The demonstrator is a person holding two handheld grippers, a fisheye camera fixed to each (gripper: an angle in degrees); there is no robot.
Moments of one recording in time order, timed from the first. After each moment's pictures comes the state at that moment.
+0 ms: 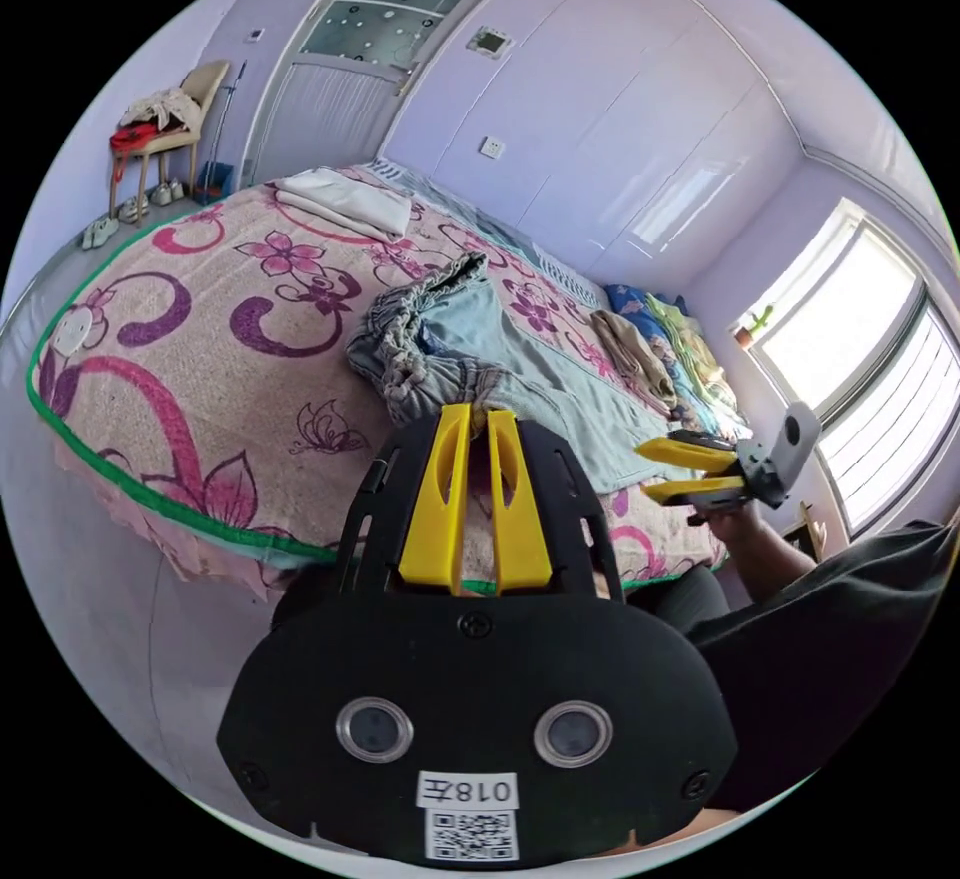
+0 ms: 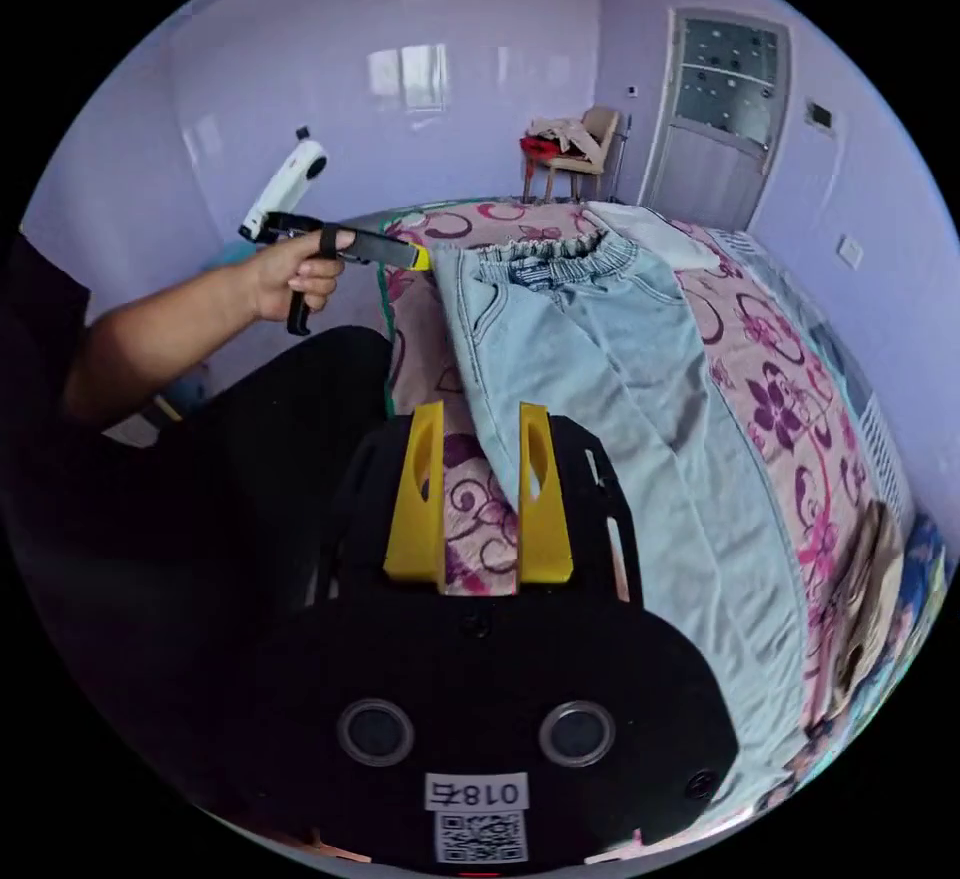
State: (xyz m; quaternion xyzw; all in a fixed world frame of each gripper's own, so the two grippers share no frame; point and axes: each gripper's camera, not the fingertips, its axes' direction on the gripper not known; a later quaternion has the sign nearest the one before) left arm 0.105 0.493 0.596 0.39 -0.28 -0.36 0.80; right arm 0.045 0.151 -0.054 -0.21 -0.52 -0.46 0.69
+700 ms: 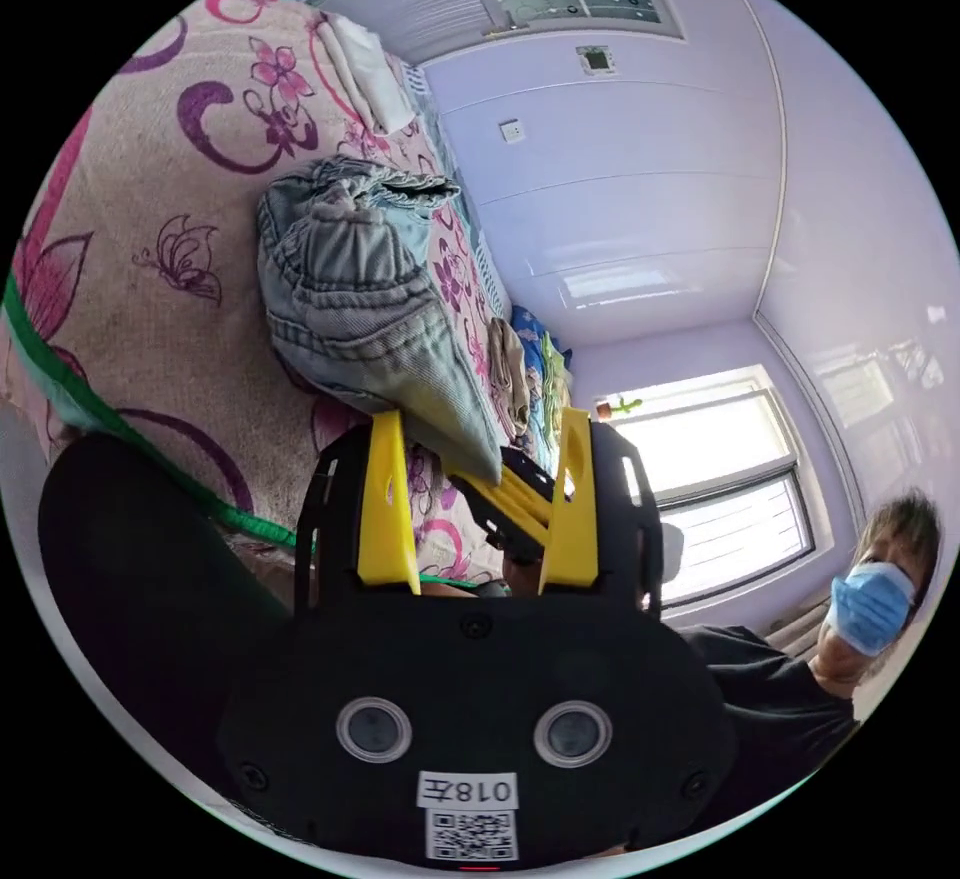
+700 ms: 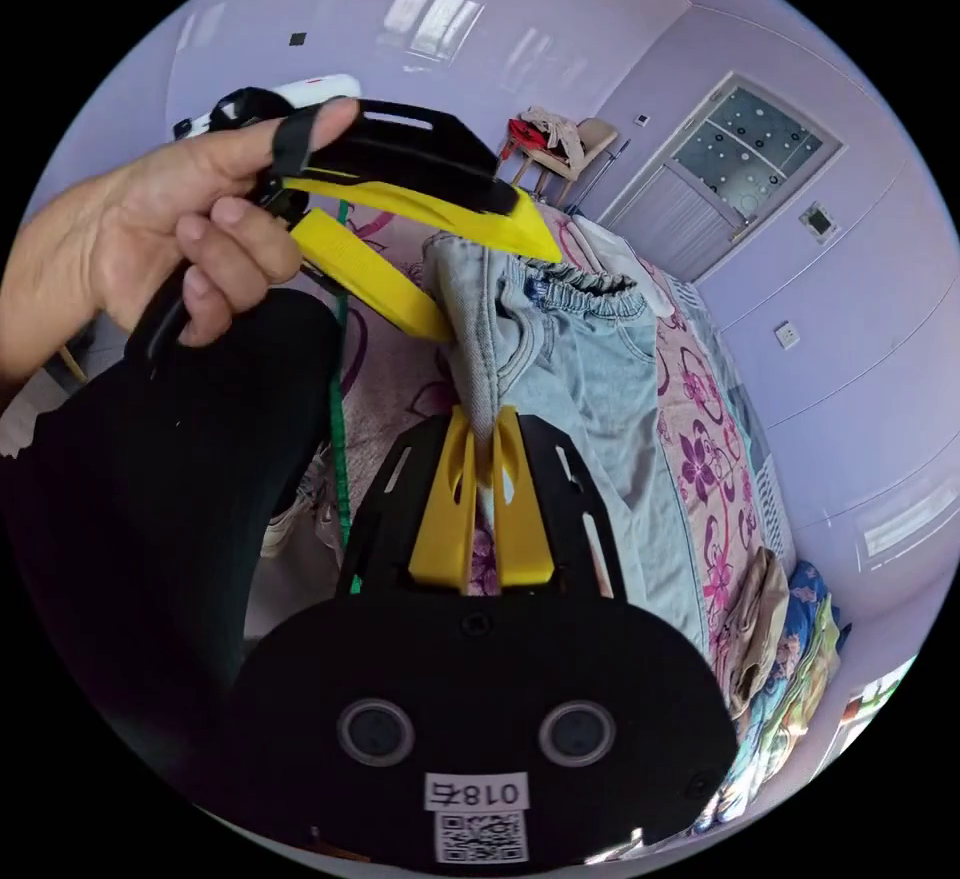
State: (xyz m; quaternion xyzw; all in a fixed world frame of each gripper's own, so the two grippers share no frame) left arm 0.032 0.646 0.749 0.48 0.03 -0.43 0.76; right arm -0.051 0.221 -0.134 -0.11 -0.38 -0.57 0.72
